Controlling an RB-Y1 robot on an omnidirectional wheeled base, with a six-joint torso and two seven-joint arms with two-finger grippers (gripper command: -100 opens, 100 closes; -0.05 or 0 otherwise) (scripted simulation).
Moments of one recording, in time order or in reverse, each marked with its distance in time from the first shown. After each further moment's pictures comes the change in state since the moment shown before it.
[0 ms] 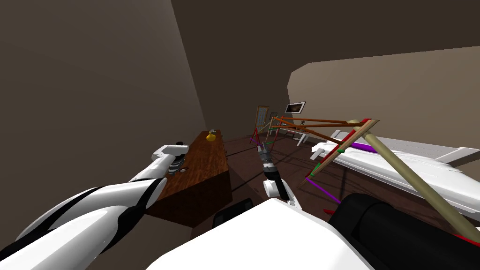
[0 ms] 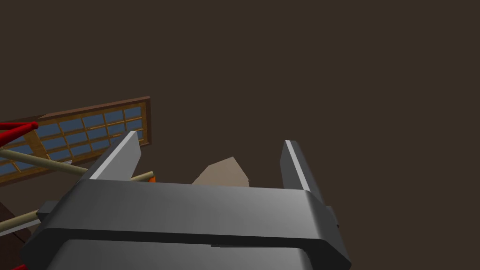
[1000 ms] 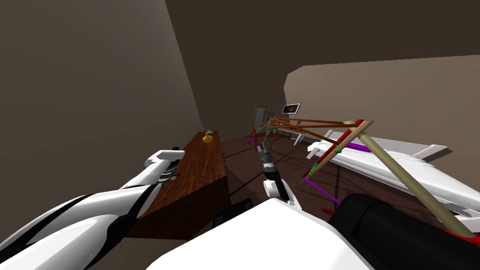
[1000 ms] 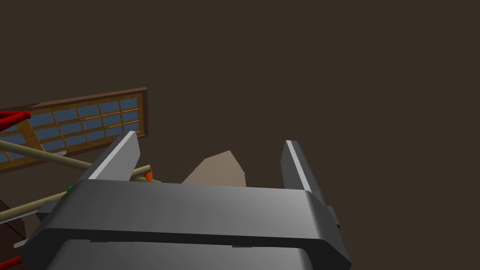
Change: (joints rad) left arm 0.066 0.038 -0.029 0.031 -0.004 0.050 0.019; right arm 0.000 0.000 0.000 0.000 0.000 0.000 0.000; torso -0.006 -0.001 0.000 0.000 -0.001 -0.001
